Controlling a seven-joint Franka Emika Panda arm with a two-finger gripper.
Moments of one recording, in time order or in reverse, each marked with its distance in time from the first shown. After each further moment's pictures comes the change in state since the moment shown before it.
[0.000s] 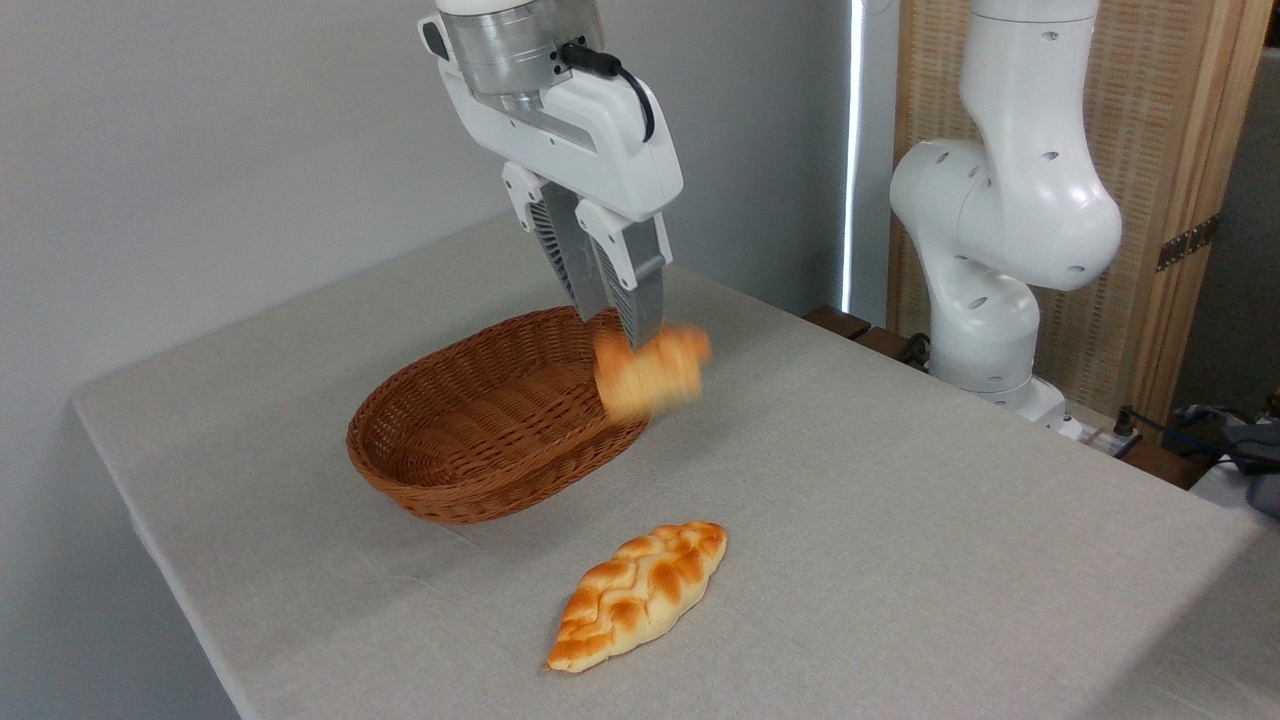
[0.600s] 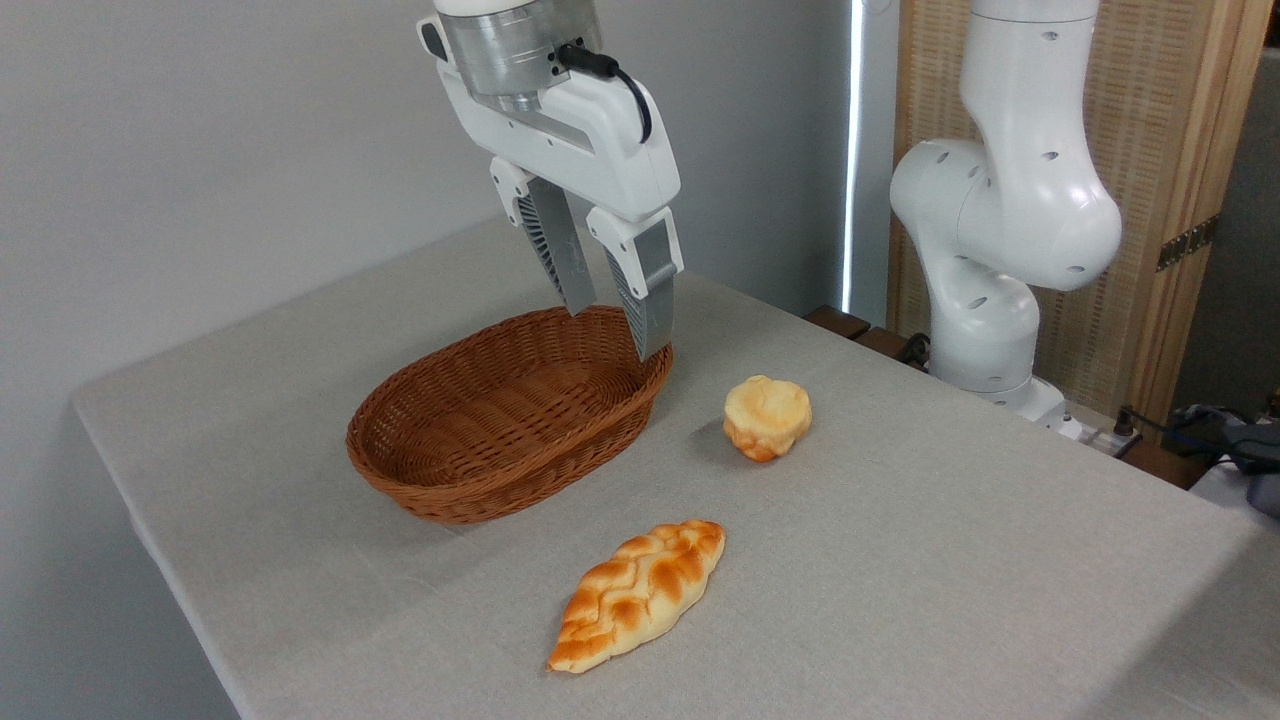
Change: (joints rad) arm -0.001 0.000 0.000 -0.001 0.000 0.021 0.000
